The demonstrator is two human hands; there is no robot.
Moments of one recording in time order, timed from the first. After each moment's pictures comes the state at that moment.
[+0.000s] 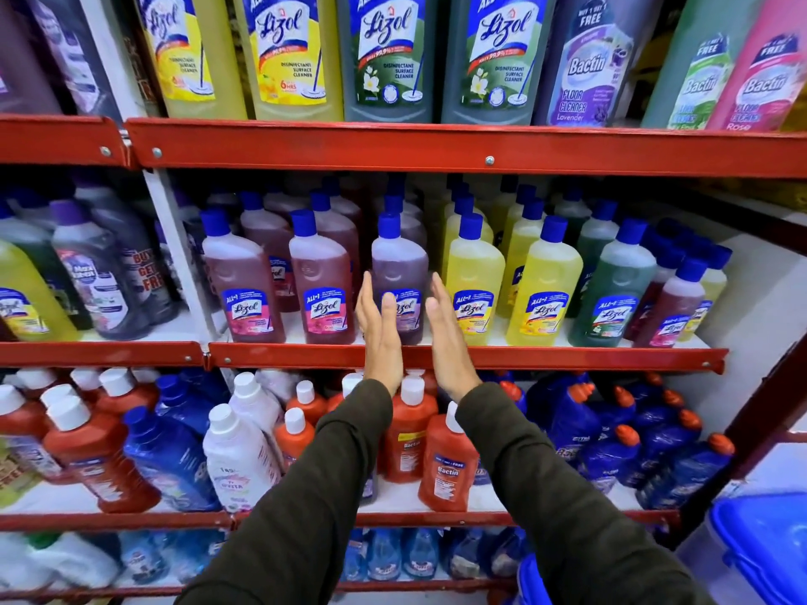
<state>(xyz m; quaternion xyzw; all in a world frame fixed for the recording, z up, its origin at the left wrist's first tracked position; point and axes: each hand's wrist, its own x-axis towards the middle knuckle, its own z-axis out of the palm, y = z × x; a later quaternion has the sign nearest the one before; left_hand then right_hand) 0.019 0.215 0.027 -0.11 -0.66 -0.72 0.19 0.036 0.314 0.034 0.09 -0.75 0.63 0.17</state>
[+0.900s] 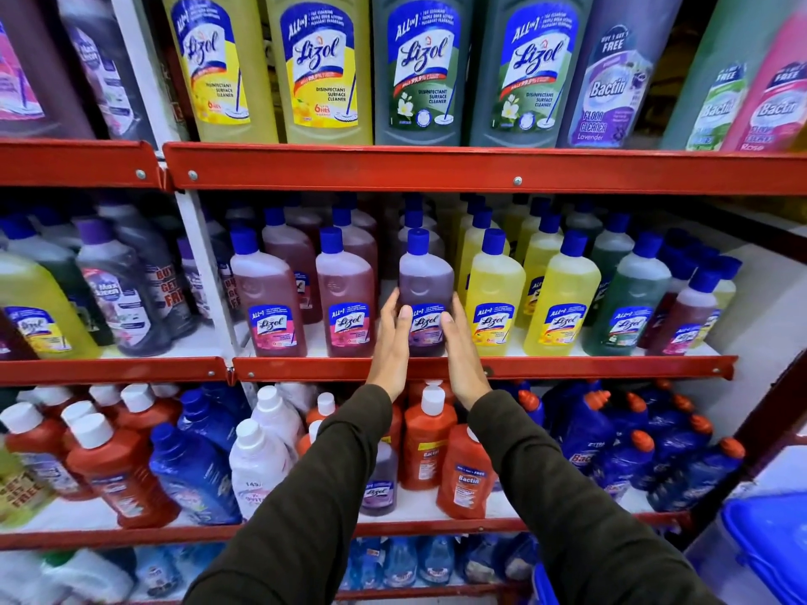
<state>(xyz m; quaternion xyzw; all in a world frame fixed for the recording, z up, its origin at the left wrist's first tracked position) -0.001 0.177 0.029 -0.16 -0.68 -0.72 0.06 0.025 0.292 0.031 0.03 -0.73 0.67 0.15</state>
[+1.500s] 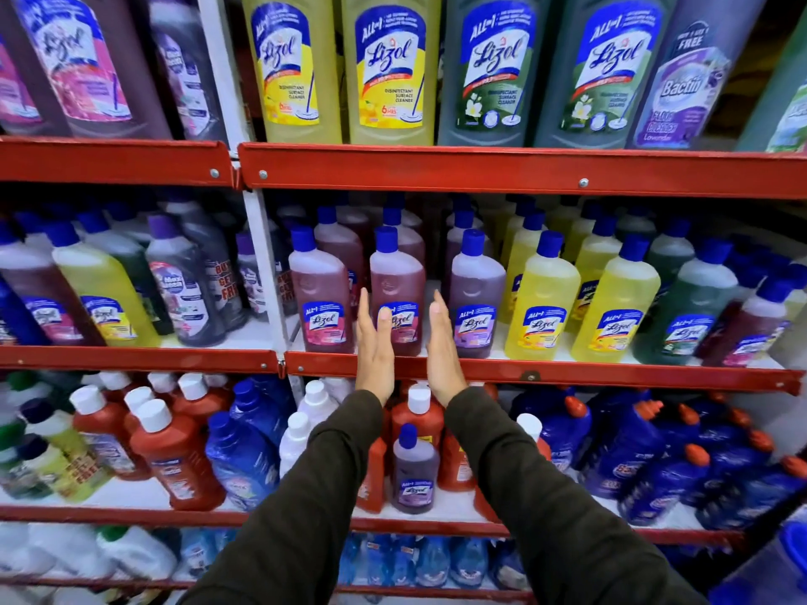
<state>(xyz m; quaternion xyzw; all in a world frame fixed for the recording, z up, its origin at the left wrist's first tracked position) 0.001 0.095 0.026 -0.07 -0.70 -0.70 0.16 0.019 0.191 0.047 0.03 -0.71 0.69 0.14</state>
